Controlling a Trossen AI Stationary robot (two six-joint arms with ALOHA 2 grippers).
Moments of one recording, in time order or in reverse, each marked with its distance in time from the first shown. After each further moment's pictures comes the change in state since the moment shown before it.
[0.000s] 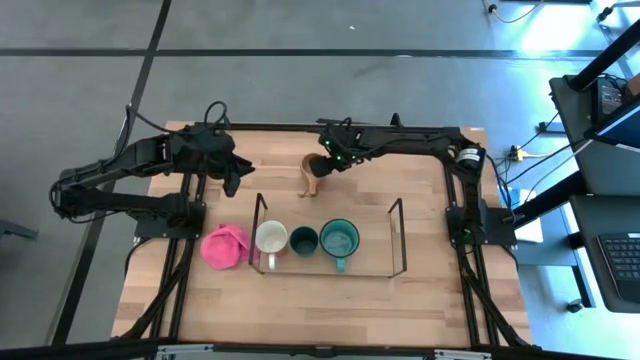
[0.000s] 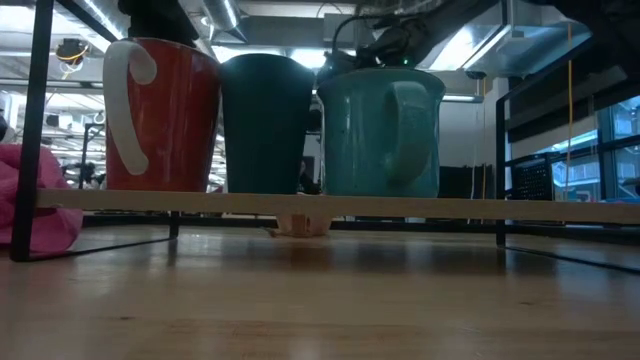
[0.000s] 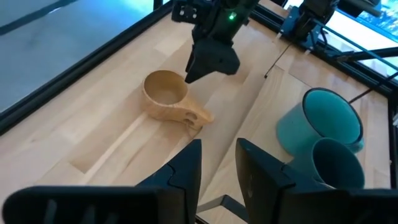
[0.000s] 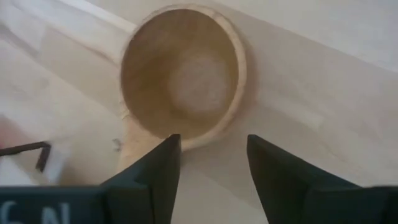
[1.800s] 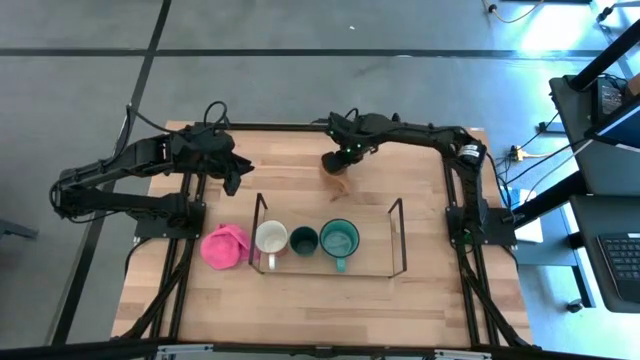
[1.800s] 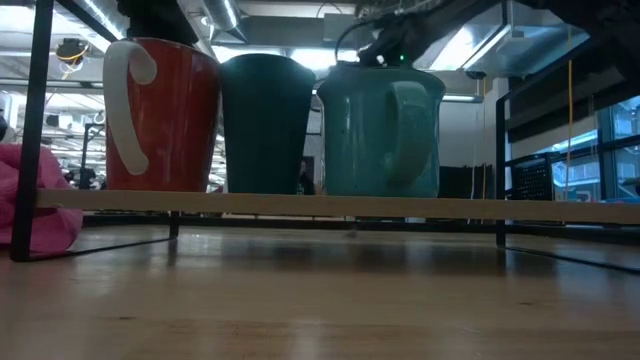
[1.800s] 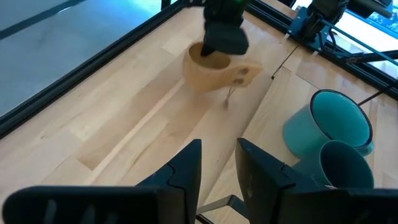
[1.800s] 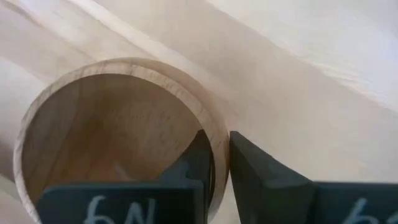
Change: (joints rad) left arm 0.001 0.000 0.000 -0.009 -0.027 -0.008; right arm -0.081 0.008 0.110 -0.334 0.024 -0.180
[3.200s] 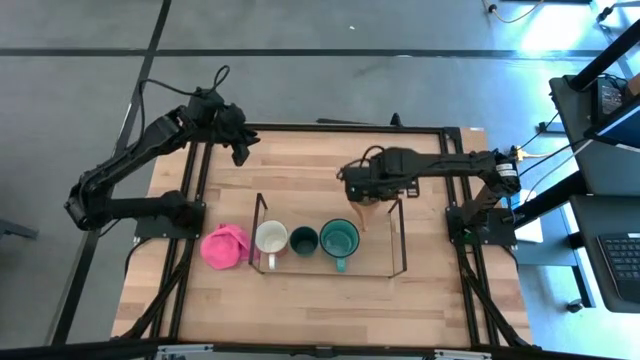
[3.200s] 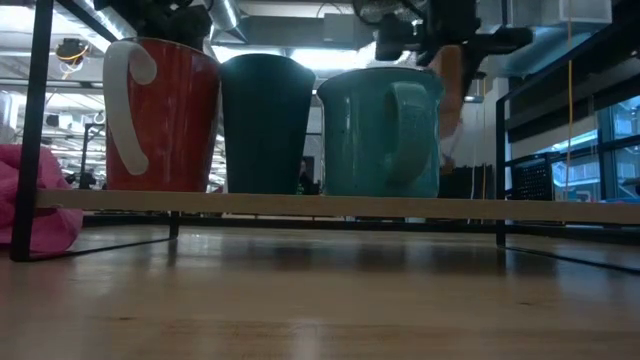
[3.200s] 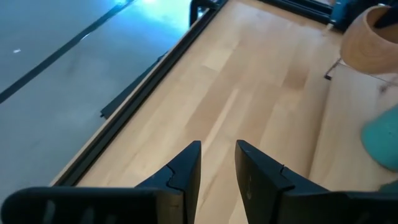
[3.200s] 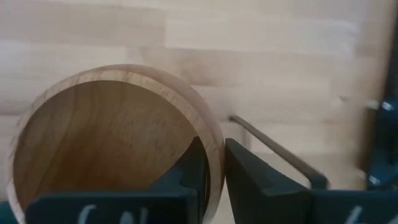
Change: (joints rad) left arm 0.509 0.198 0.000 0.145 0.354 0.500; right arm 0.420 -0.267 0.026 -0.584 0.205 0.920
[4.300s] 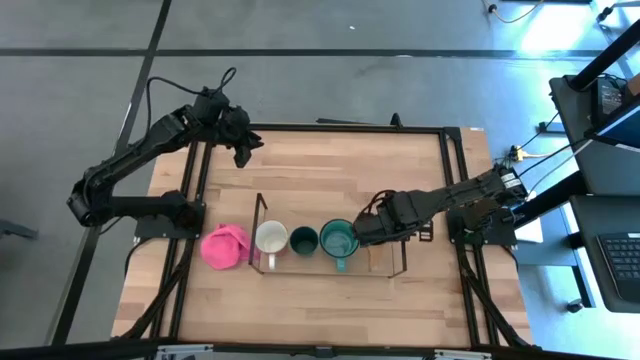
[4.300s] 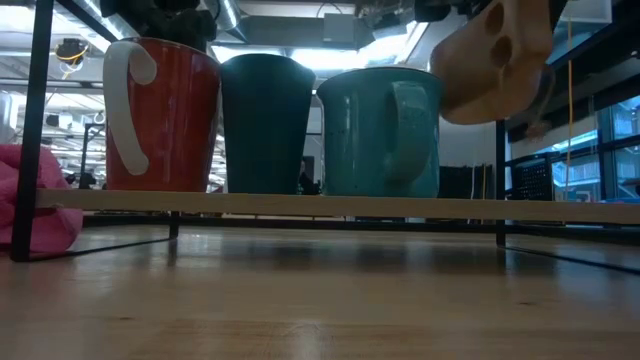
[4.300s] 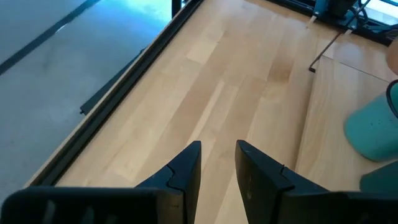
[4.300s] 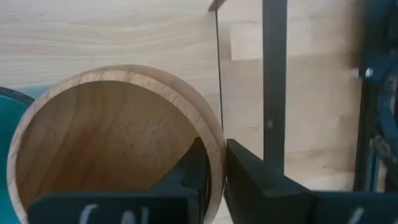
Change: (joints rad) left arm 0.000 0.041 0.000 -0.003 0.066 0.011; right arm 0.325 0.000 0.000 -0.076 -0.108 0.450
